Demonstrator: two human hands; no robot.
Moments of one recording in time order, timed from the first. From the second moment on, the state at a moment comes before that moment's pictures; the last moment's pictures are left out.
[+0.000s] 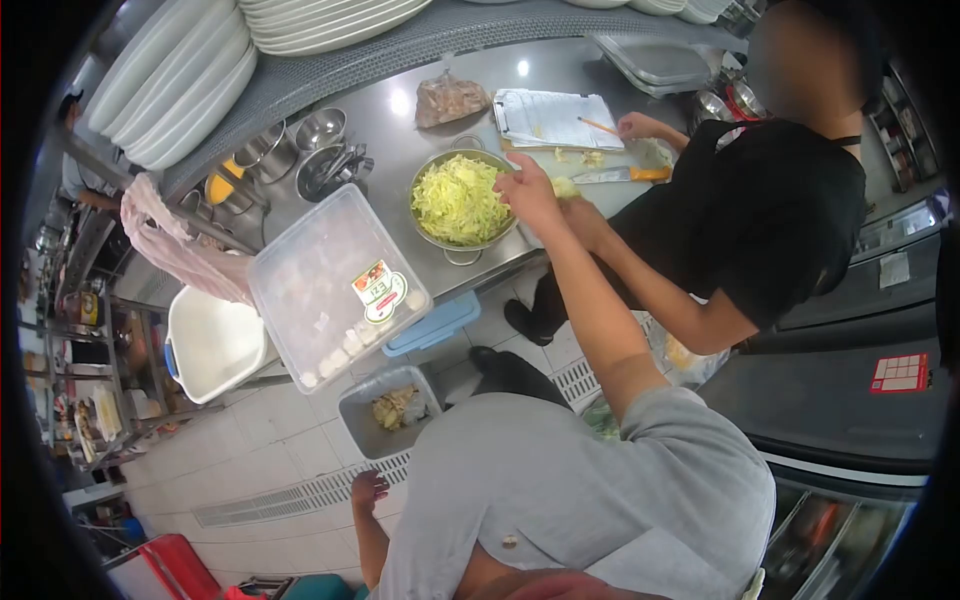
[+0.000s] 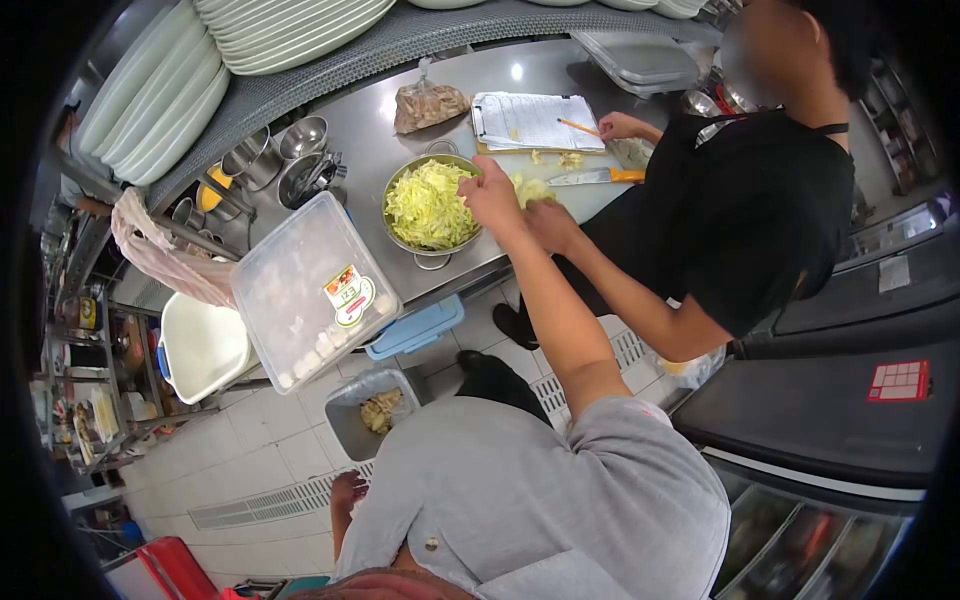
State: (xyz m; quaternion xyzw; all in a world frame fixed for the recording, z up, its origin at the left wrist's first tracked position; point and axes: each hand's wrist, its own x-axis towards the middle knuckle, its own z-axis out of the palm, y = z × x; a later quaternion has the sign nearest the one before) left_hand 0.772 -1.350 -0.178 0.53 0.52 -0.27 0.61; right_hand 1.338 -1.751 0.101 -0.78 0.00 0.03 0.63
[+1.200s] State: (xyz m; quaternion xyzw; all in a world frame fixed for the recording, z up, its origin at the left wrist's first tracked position) left_hand 0.819 -1.541 -0.155 0.36 0.66 -0.12 0.65; right_hand 1.670 -1.935 -0.017 -0.99 -0.01 0.11 0.01
